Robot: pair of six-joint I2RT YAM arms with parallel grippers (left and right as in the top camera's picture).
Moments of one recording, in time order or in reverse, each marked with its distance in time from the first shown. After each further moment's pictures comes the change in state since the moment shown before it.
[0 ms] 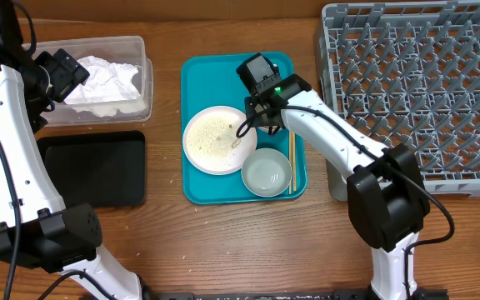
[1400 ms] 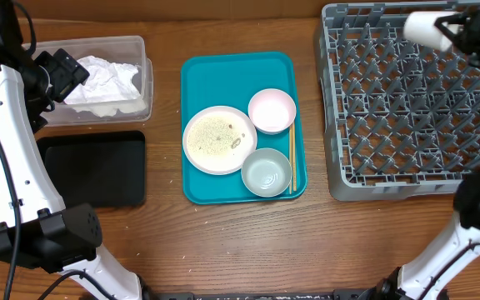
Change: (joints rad) left arm 0.000 0.000 0.000 0.000 0.000 0.000; right arm -1.028 0.028 0.443 -0.139 -1.216 -0.317
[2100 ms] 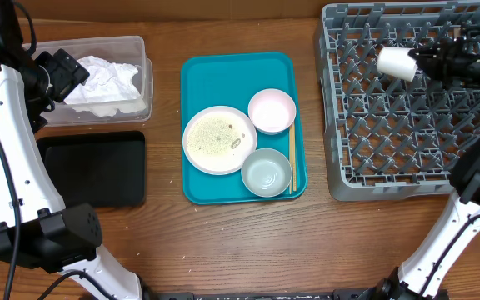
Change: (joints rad) left arm 0.000 0.000 0.000 0.000 0.000 0.000; right arm -0.021 0.280 0.007 -0.066 -0.098 0.122
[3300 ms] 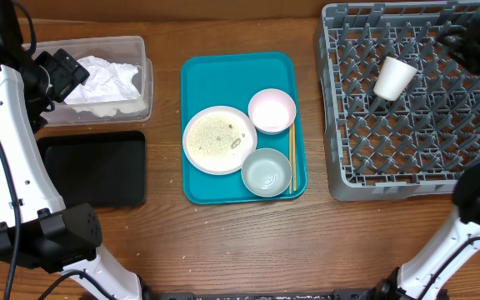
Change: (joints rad) left arm 0.000 0.000 0.000 0.000 0.000 0.000; right arm 0.070 -0.247 0.116 -0.178 0.475 -0.127
